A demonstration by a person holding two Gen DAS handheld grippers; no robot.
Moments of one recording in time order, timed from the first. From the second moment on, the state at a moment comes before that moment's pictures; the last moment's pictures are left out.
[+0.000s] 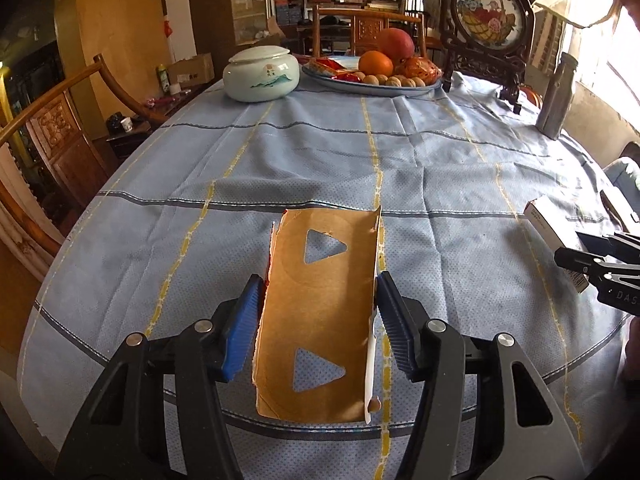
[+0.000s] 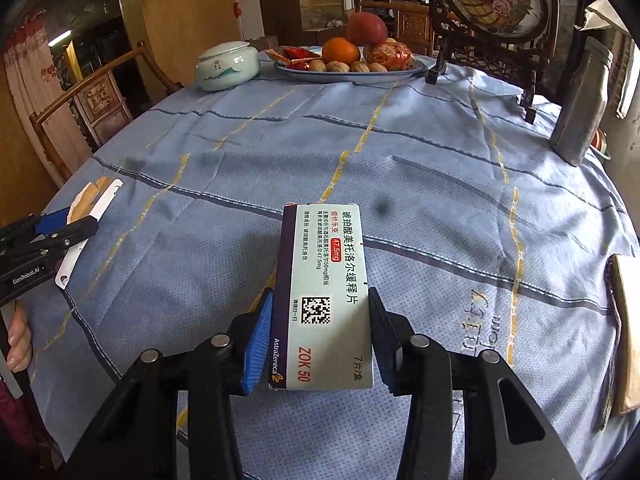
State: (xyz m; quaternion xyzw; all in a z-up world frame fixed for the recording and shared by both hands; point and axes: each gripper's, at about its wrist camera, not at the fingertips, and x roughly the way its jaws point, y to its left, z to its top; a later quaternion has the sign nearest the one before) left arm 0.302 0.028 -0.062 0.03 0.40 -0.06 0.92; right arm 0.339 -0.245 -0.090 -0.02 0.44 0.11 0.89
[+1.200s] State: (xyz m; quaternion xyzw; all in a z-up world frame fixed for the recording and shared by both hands) left arm 0.150 0.013 0.030 0.01 0.27 -0.09 0.96; right arm 0.168 -0.244 0.000 0.05 0.27 0.11 0.96
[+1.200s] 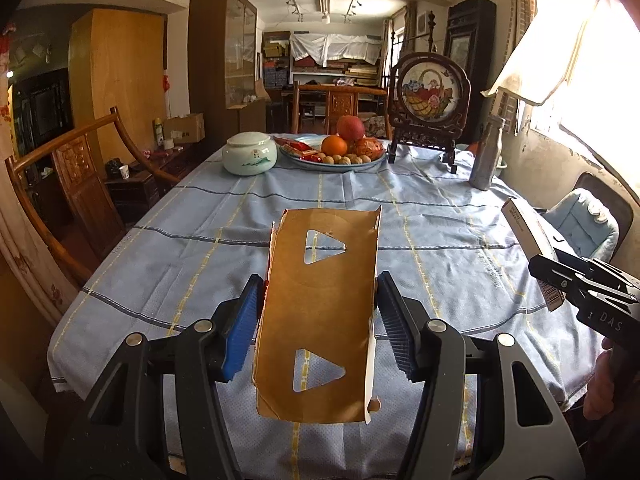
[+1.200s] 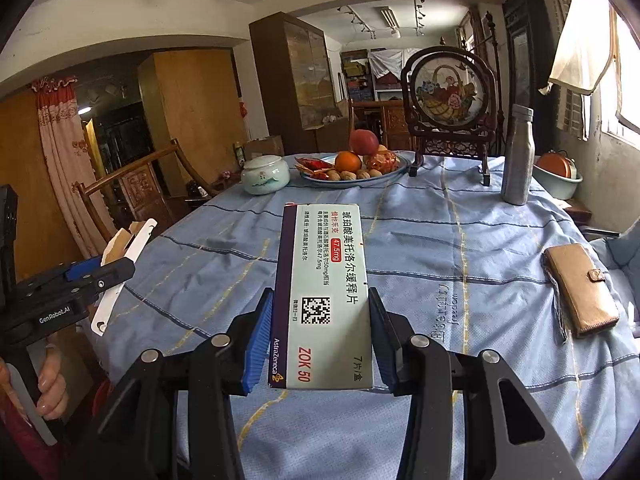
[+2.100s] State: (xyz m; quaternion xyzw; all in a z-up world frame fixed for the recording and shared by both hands) left arm 0.003 0.156 0.048 -0.01 0.21 0.03 0.98; right arm 0.047 -0.115 0.070 0.01 0.18 0.29 0.94
